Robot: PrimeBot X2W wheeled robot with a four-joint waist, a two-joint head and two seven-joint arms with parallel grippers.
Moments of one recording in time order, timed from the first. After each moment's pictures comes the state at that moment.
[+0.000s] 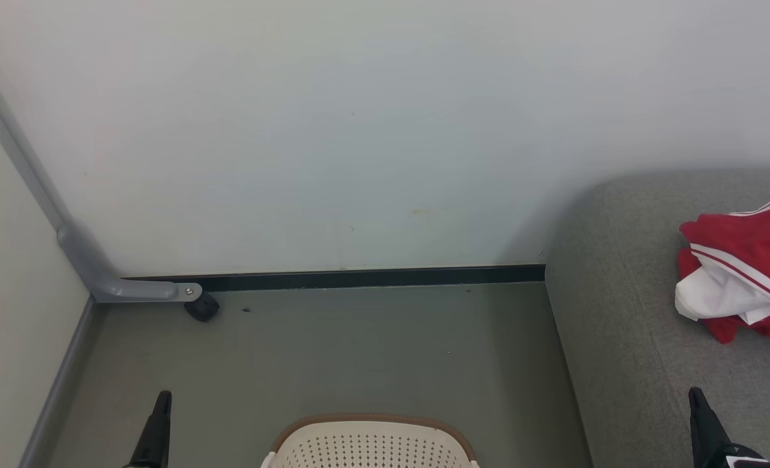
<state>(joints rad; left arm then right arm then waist) -0.08 0.04 0.08 0.30 -1.60 -0.12 0.11 -0.08 -0.04 -0.13 0.30 1.60 0.11 0.11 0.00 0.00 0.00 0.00</state>
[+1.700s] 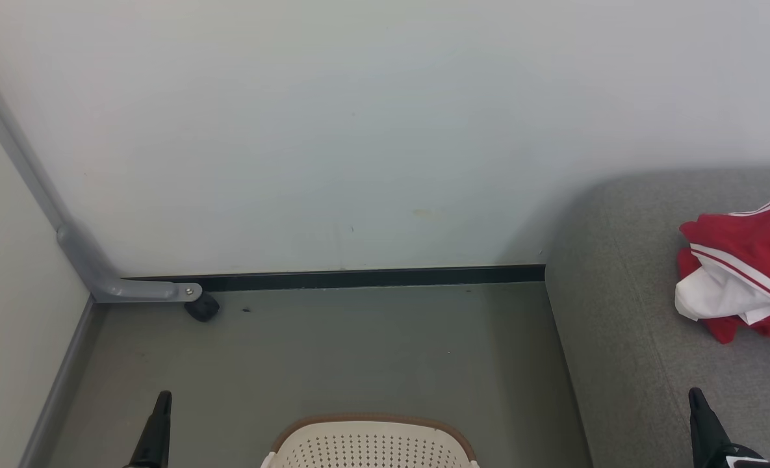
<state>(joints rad) -0.08 0.04 0.08 0.30 -1.60 -0.12 0.11 -0.08 -0.04 -0.13 0.30 1.60 0.11 0.11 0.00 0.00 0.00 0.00</state>
